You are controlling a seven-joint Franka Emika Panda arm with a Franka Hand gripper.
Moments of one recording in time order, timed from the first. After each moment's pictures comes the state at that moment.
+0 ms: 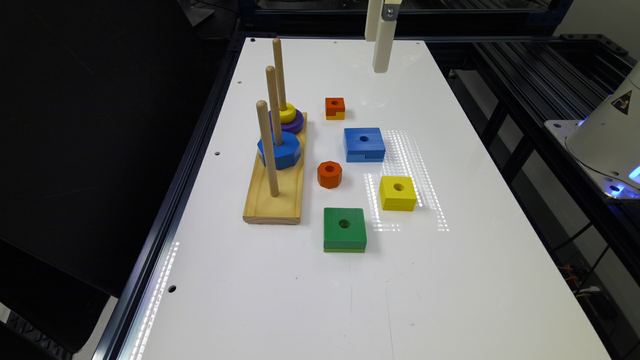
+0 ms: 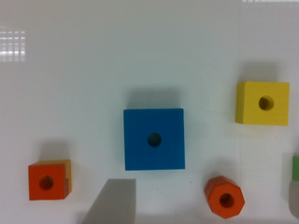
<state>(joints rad) -0.30 -0.15 0.33 -2.38 0.05 2.25 0.77</state>
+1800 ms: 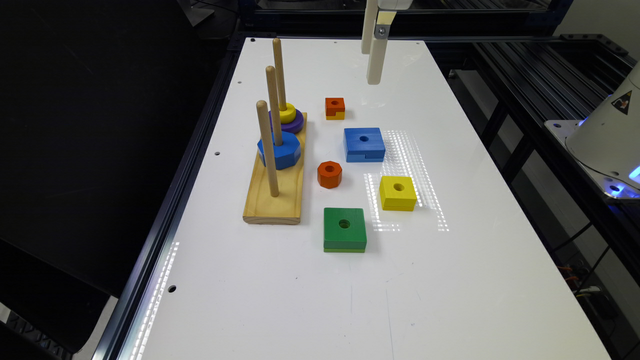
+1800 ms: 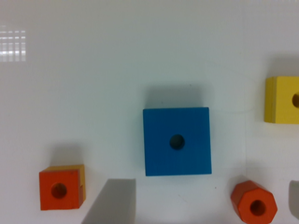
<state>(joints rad) -0.34 -0.10 0.33 -2.42 0.03 2.33 0.75</state>
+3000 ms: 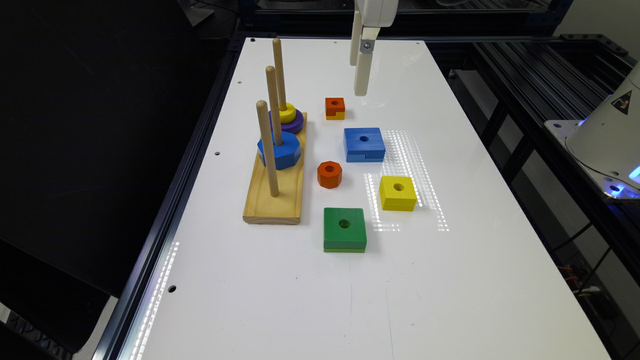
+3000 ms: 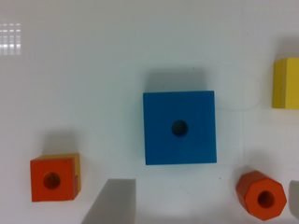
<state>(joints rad) -0.35 -0.02 0.33 -2.40 0.01 2.39 0.75</state>
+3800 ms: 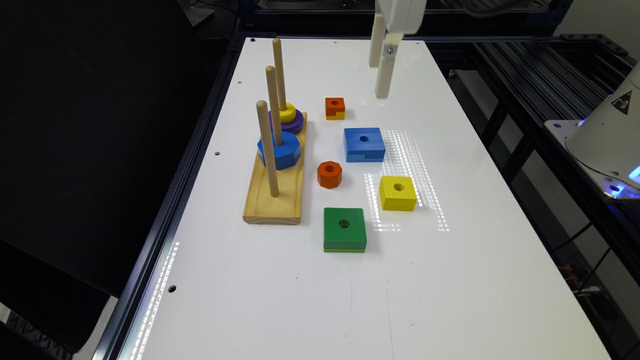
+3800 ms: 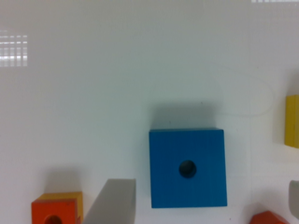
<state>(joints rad) -0.35 -0.07 0.33 -2.51 0.01 2.45 0.75</state>
